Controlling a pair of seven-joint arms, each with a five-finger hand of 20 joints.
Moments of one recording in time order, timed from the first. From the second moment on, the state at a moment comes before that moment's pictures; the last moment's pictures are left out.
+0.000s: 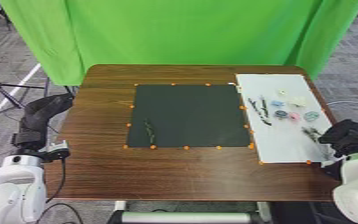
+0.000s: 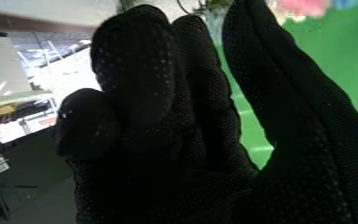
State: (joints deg) left arm 115.9 -53.4 -98.2 -108.9 65.7 16.6 11.1; right arm -116.2 -35.5 89.7 -109.9 -117.3 15.0 42.7
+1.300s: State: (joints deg) left arm 115.4 -52.9 -98.9 -109.1 66.3 15.5 9.5; right arm -90.6 -32.8 64.7 -117.5 -110.1 22.8 37.6
